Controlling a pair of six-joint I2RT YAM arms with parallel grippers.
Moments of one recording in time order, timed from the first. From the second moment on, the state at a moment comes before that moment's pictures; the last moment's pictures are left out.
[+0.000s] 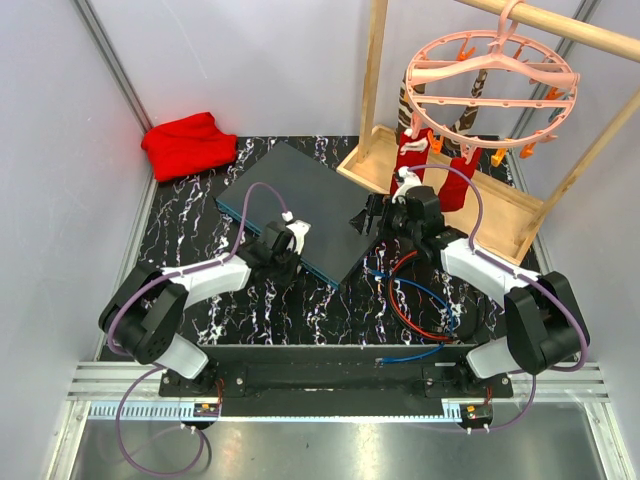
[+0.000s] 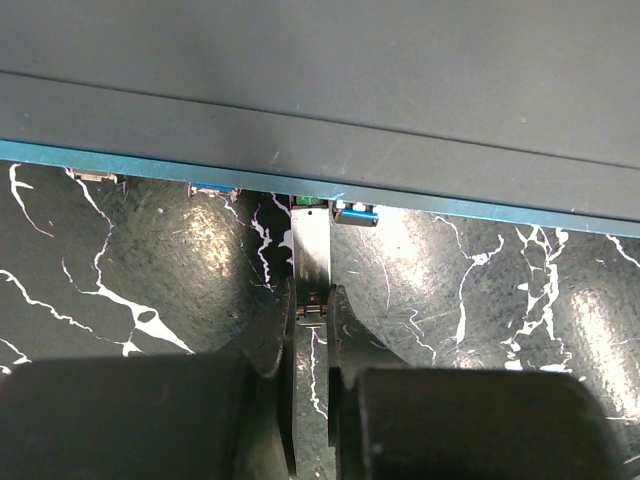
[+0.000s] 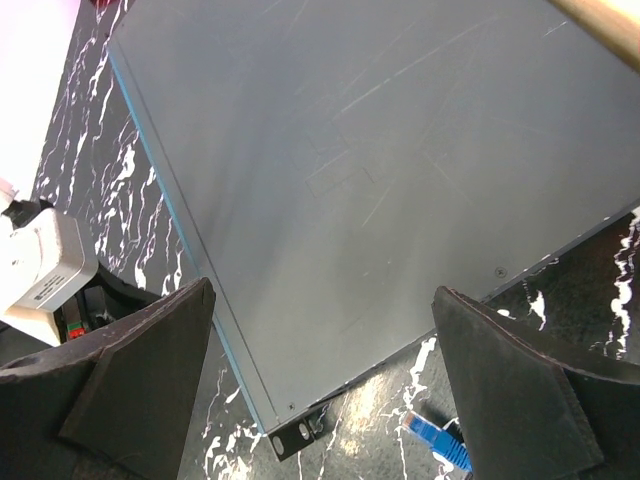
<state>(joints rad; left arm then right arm) -0.62 1.51 0.73 -0.16 0.05 -0.16 0.42 1.44 0.84 0.14 -0.22 0.51</state>
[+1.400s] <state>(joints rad) -0.62 1.56 0.79 -0.15 0.05 -0.03 0.42 1.44 0.84 0.16 -0.28 0.48</state>
